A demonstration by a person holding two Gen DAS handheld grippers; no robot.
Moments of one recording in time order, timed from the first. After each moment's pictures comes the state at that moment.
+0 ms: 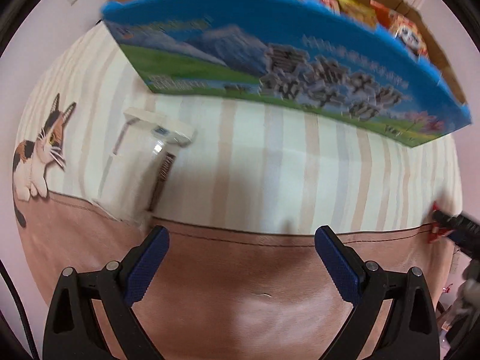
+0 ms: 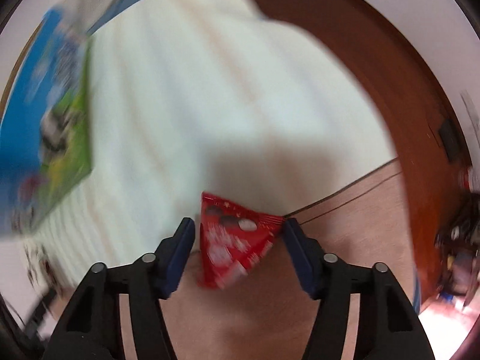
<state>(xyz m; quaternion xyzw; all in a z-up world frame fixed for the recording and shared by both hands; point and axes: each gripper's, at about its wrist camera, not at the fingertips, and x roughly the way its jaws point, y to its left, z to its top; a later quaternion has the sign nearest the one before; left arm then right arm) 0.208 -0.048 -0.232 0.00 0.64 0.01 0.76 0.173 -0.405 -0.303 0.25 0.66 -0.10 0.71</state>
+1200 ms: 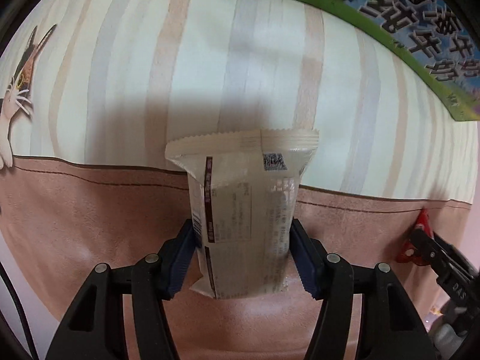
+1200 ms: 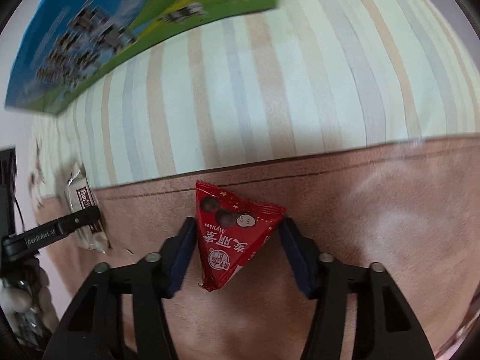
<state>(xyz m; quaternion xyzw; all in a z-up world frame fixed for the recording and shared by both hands) 0.199 0.003 -0.311 -0.03 0.74 0.00 0.68 0.146 -0.271 -0.325 0.17 0.69 0.04 0.71</state>
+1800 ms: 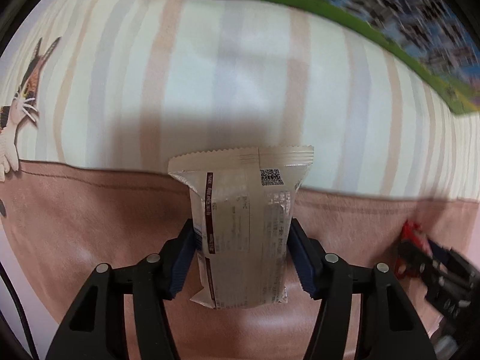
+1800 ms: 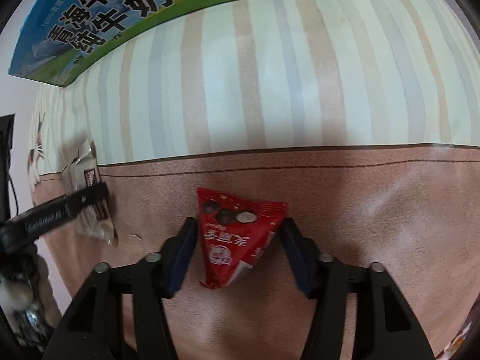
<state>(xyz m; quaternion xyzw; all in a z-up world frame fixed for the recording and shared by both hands) 0.182 -0.019 -0.319 -0.01 0.72 0.00 0.70 0.149 -0.265 -0.335 0.15 0.70 0.07 0.69</state>
